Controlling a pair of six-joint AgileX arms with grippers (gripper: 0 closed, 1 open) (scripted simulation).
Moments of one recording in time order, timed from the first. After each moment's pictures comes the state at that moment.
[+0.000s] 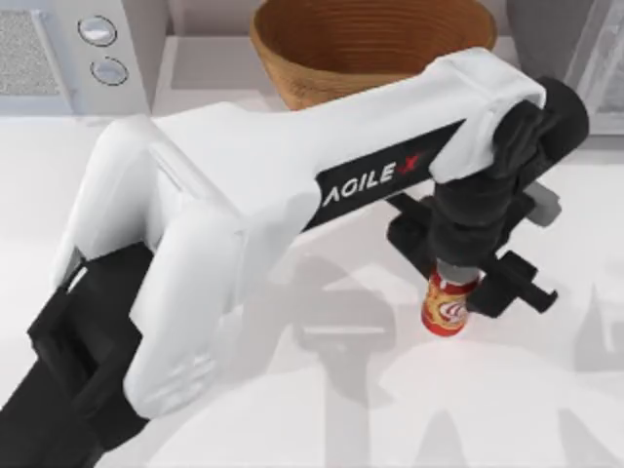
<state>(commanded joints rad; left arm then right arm) -0.93 2.47 2.21 -1.21 -0.01 -0.11 0.00 0.00 0.00 0.00 0.00 0.00</state>
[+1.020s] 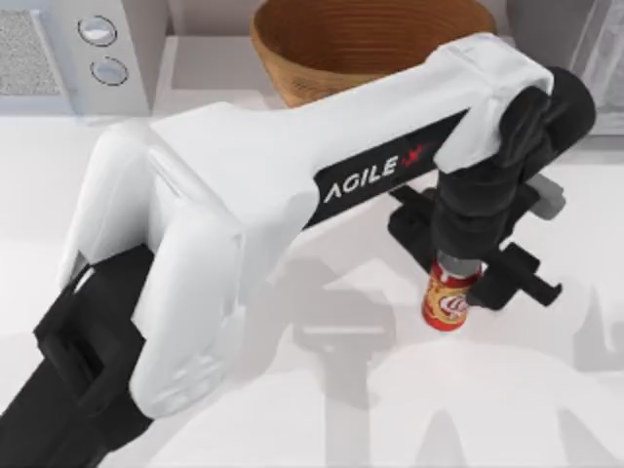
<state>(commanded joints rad) -0.93 2.49 2.28 -1.27 -0.01 -0.11 0.00 0.00 0.00 0.00 0.00 0.00</state>
